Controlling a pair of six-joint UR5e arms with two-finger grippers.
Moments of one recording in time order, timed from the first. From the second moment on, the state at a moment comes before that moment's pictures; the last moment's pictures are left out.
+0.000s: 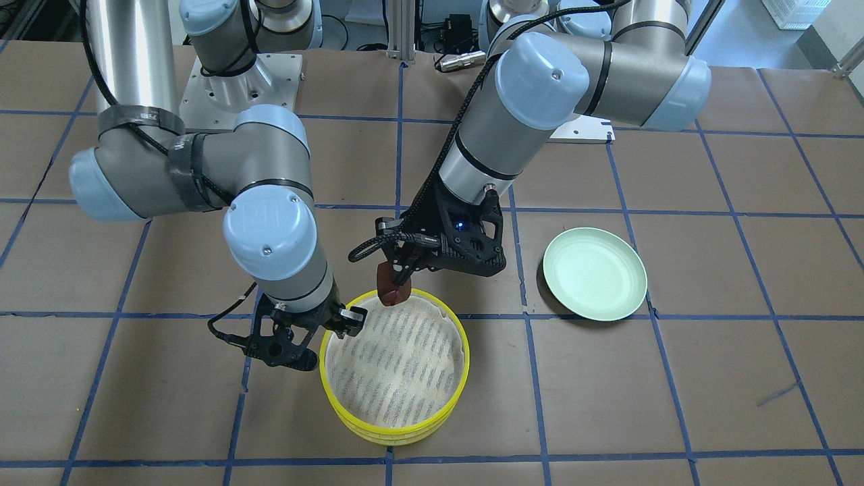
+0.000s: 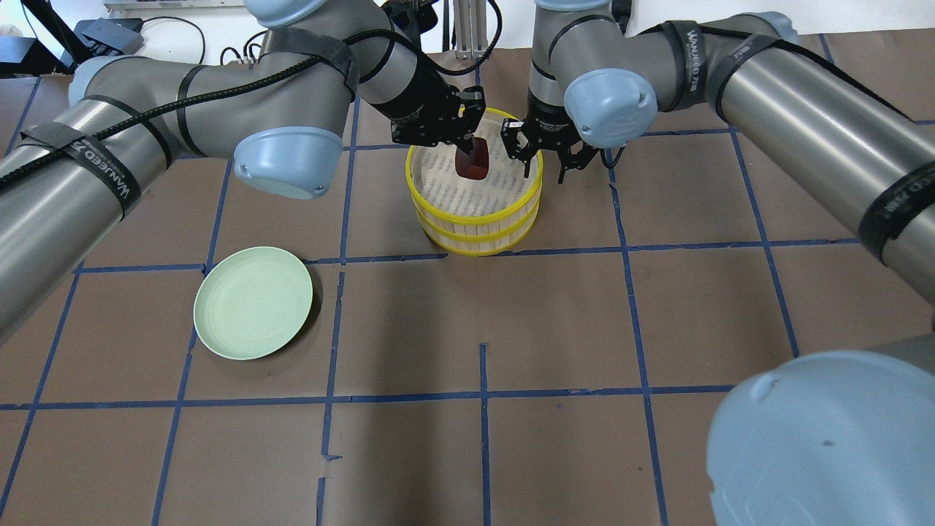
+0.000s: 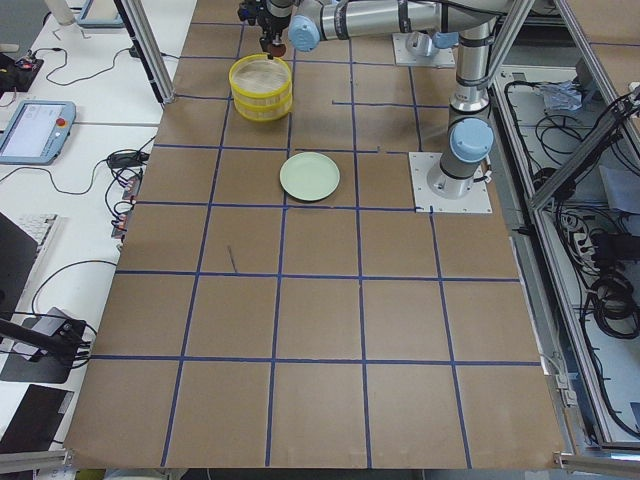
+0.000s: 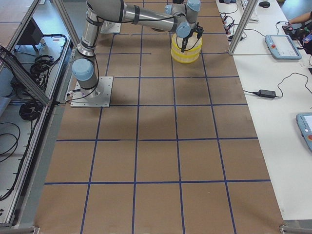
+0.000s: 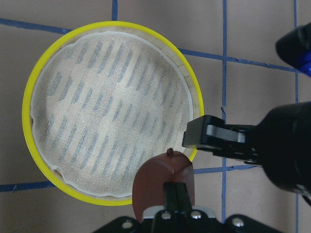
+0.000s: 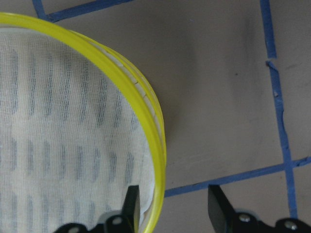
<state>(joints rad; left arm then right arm) -1.79 -1.86 -1.58 -1.00 1.23 -0.32 1.74 -1.10 1.42 -1.88 -1.54 0.40</state>
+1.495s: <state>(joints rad) -1.71 -1.97 -1.54 -0.95 1.31 -0.21 1.58 -1.41 1.45 -1.54 -1.51 0.08</state>
